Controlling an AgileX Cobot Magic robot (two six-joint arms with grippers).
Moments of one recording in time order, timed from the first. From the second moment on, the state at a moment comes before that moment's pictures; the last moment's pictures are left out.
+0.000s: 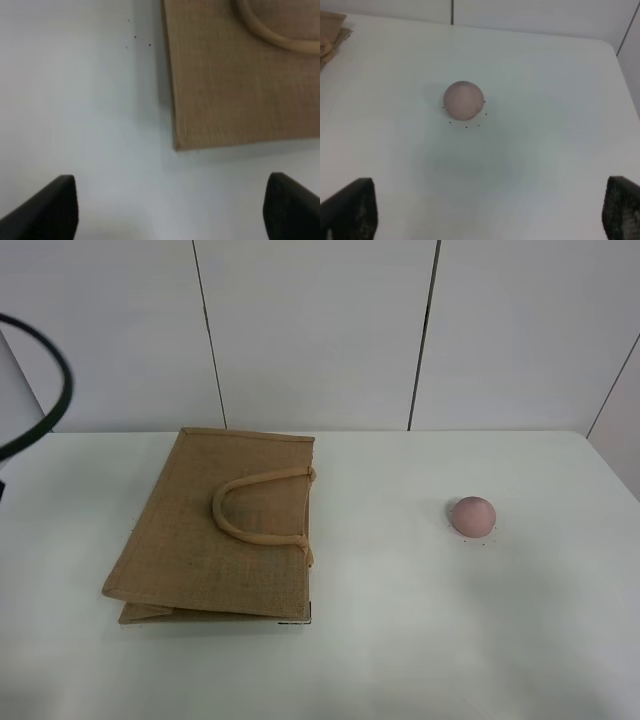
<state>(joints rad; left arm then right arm) -0.01 0.97 -0.97 -0.01 0.97 0.05 -0.01 0.00 -0.50 0.08 1.03 -0.10</state>
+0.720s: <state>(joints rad) -0.10 1.82 -1.51 -0.01 0.91 -0.05 -0.01 0.00 -0.50 0.08 1.03 -0.10</state>
